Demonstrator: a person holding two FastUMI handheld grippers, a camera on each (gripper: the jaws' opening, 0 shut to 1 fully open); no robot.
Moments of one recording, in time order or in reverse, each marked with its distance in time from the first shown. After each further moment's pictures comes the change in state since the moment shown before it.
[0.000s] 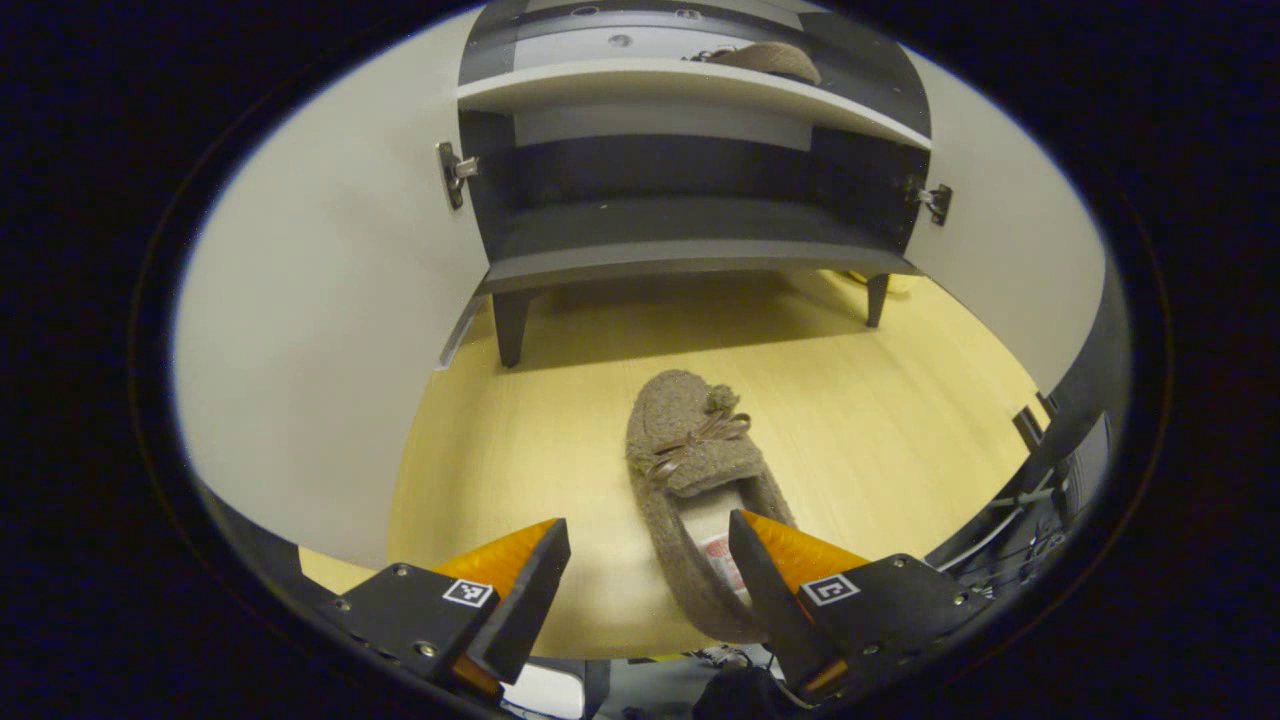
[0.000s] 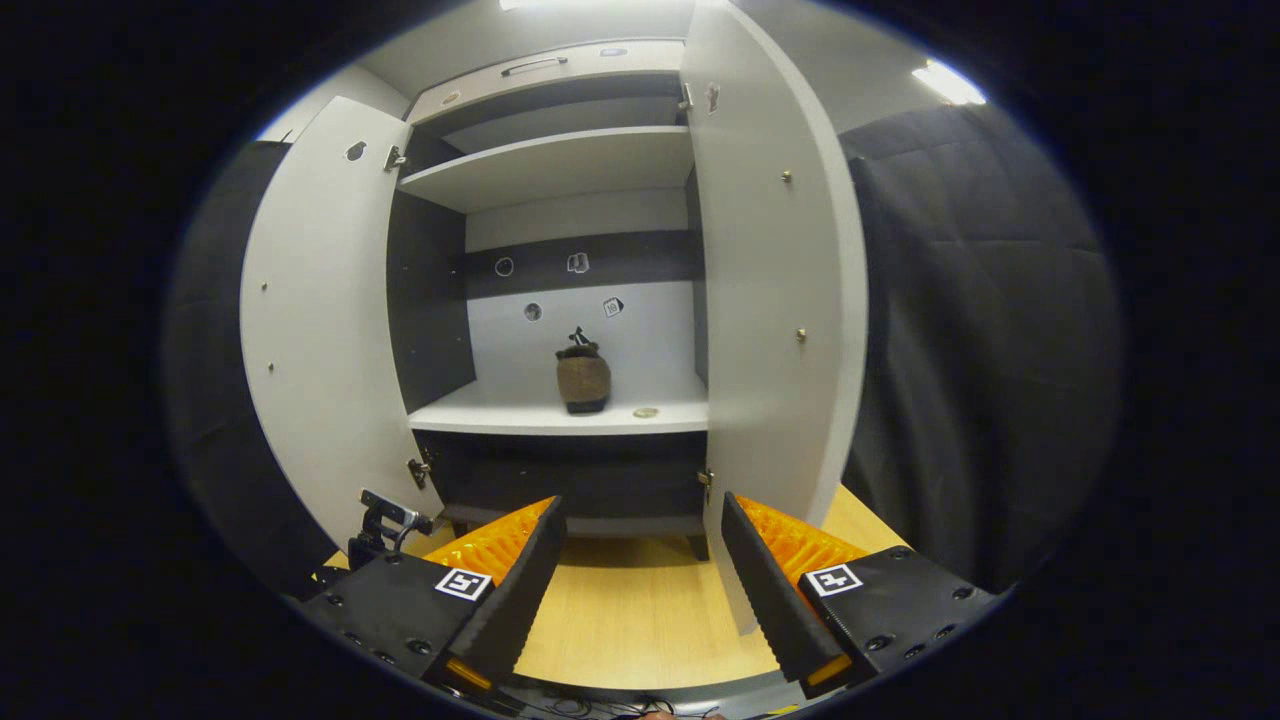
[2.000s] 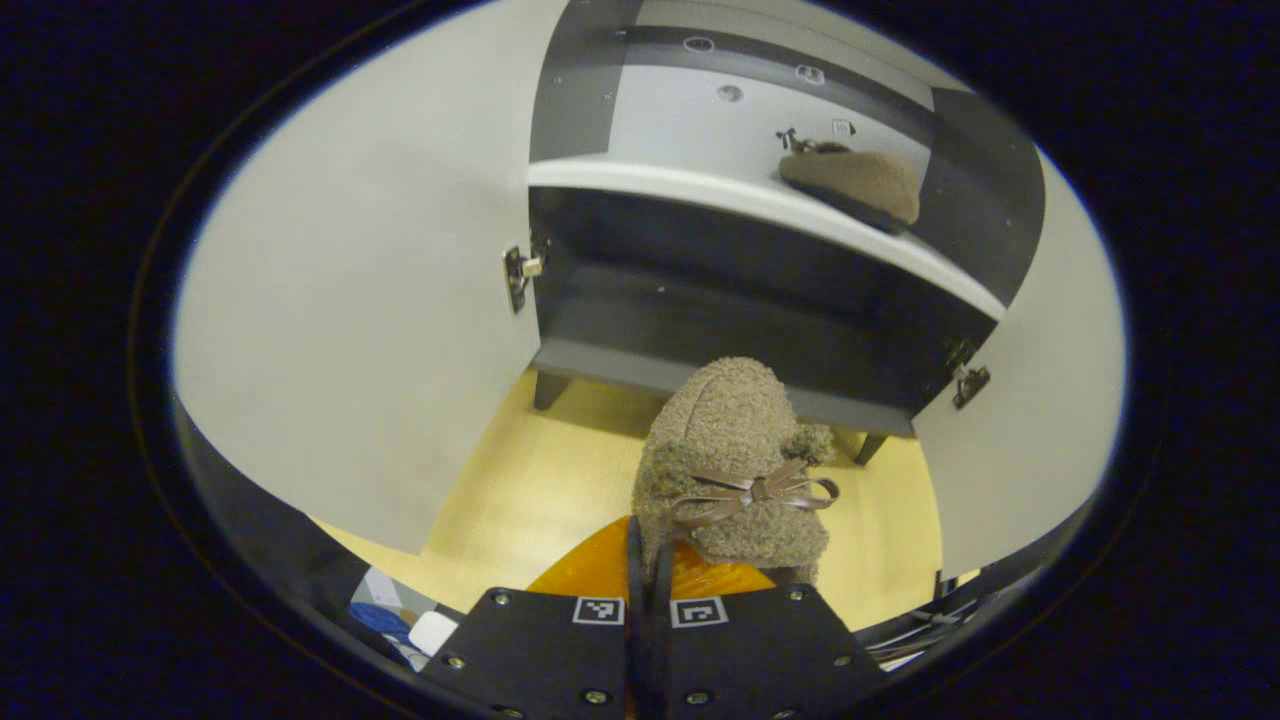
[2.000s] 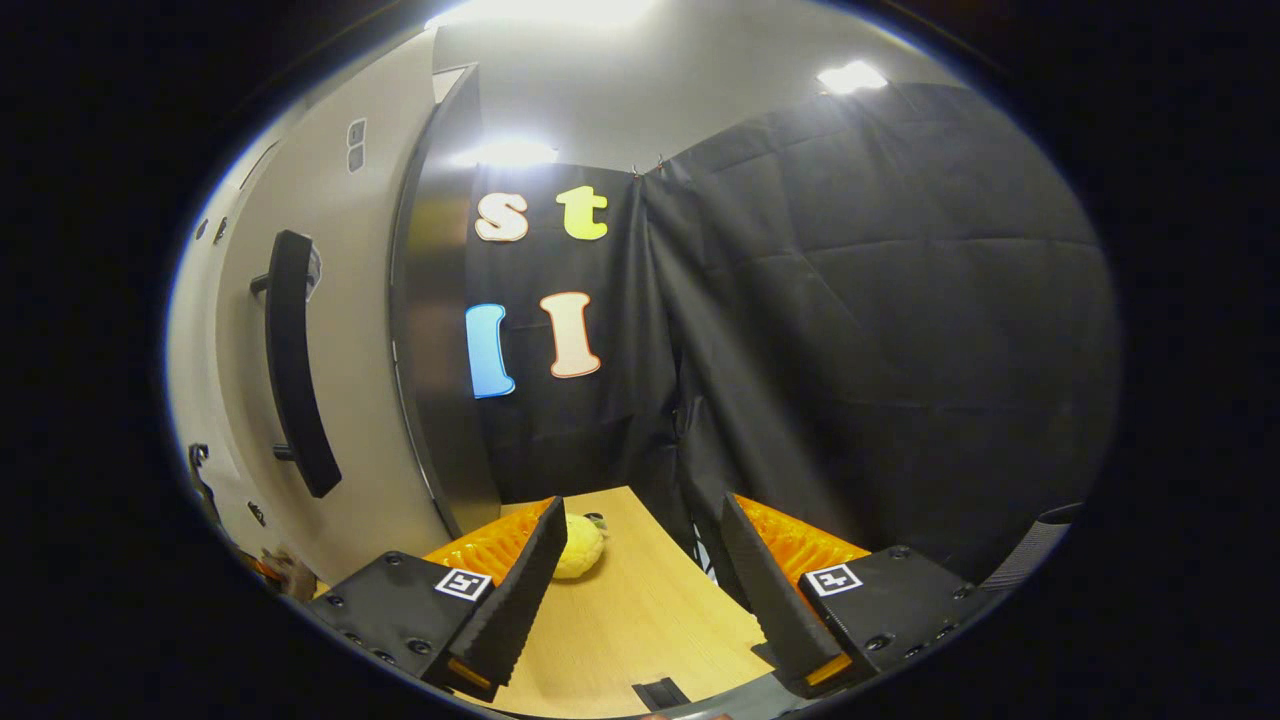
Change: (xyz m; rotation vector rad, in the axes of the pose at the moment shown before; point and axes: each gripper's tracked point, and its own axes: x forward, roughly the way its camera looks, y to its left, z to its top) left arm 0.011 0.043 0.029 -0.348 -0.117 0.097; right arm 0.027 -0.282 0.073 0.087 -0.106 -0.348
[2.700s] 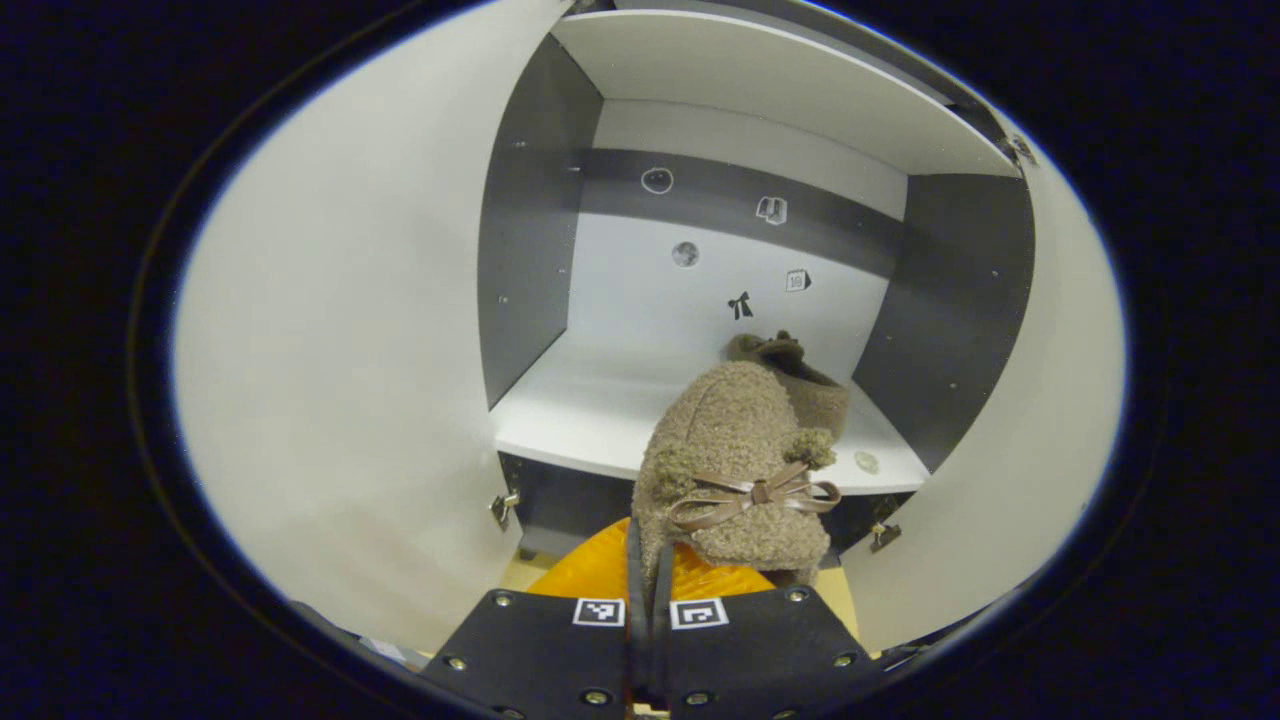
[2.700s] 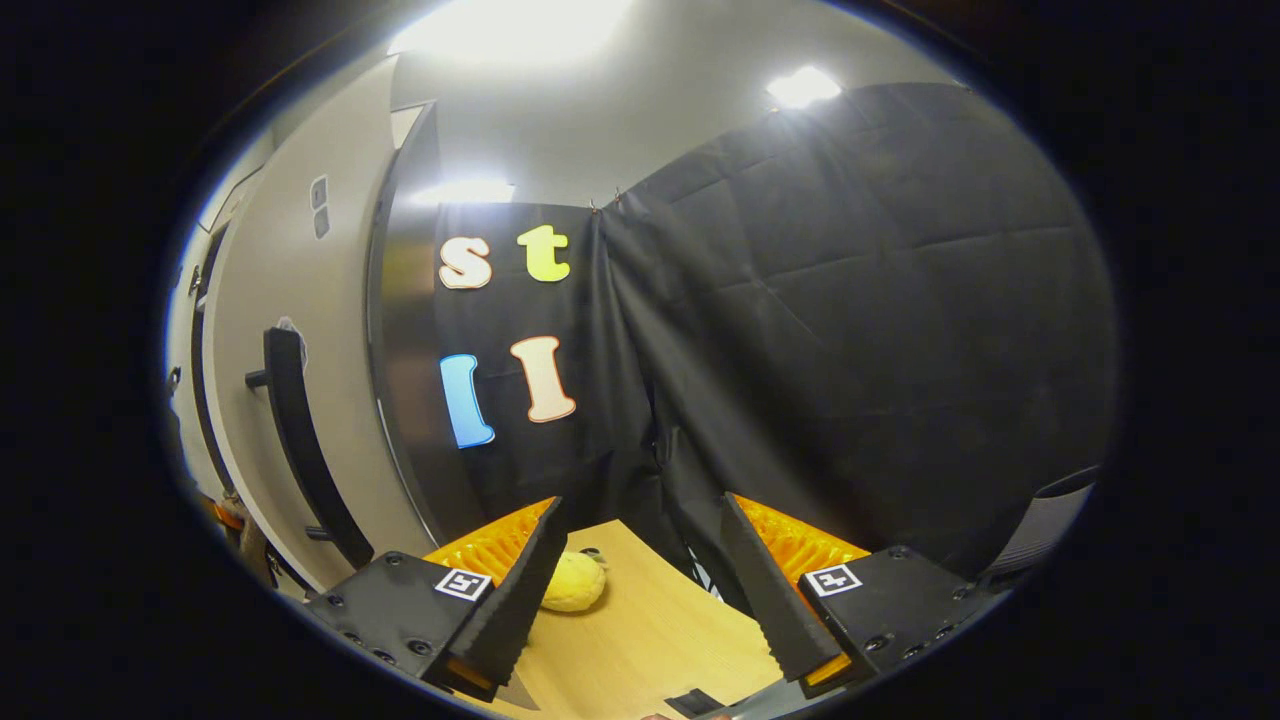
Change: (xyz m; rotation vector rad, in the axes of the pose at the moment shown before) left arm -0.016 0.025 0.047 0.083 -0.278 -0.066; right arm -0.018 0.003 0.036 0.122 -0.103 -0.082
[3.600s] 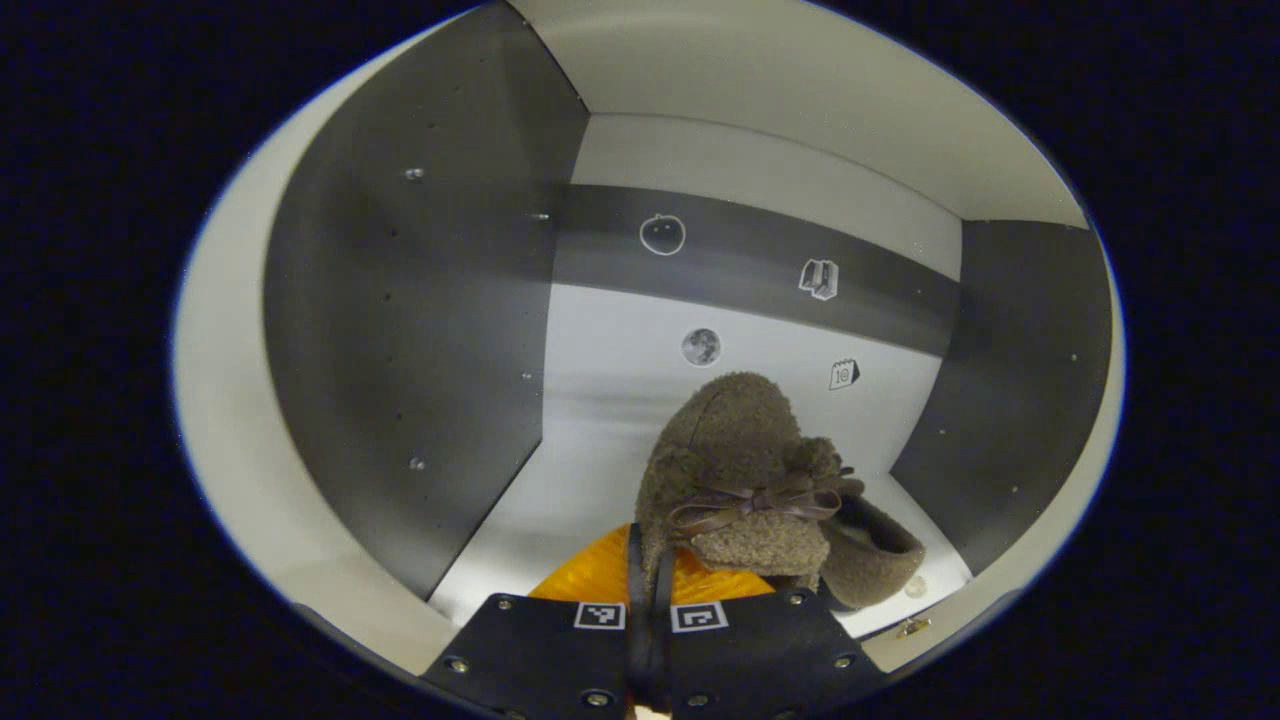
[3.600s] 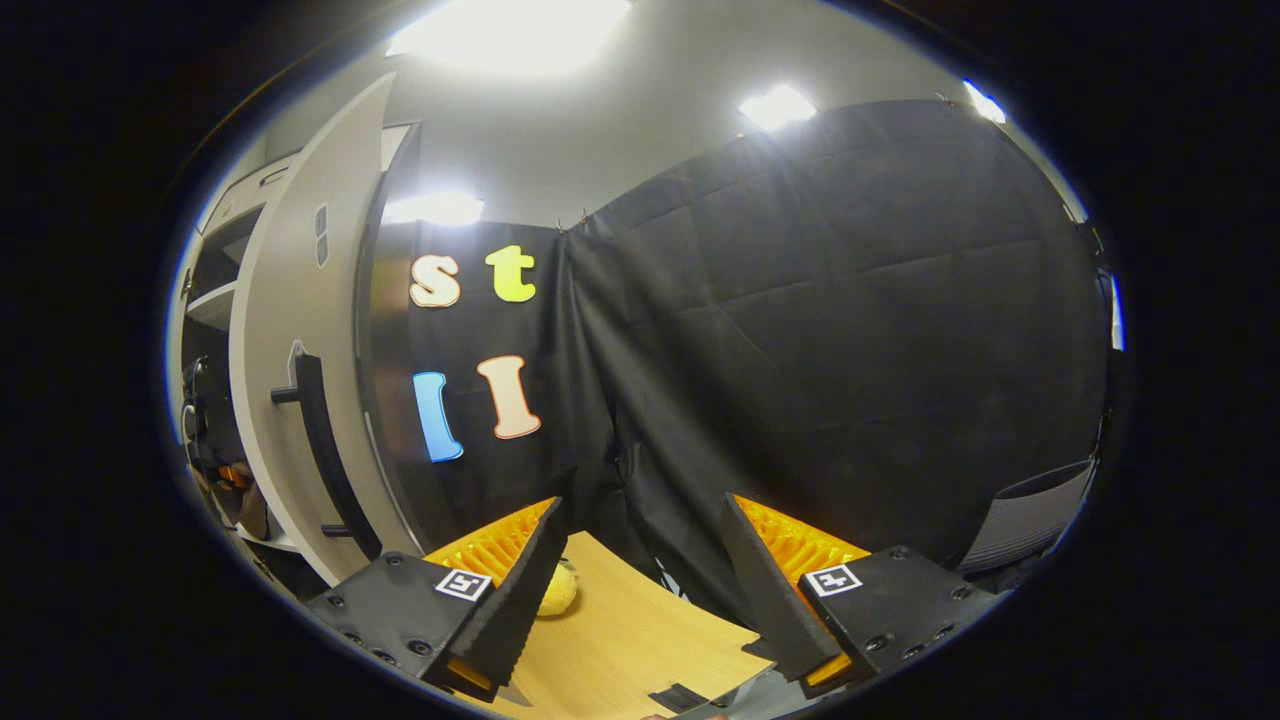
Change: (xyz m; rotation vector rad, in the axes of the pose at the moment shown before) left arm 0.099 0.007 0.077 -0.001 -0.167 -0.018; right arm -0.044 -0.019 0.015 -0.010 -0.061 -0.134
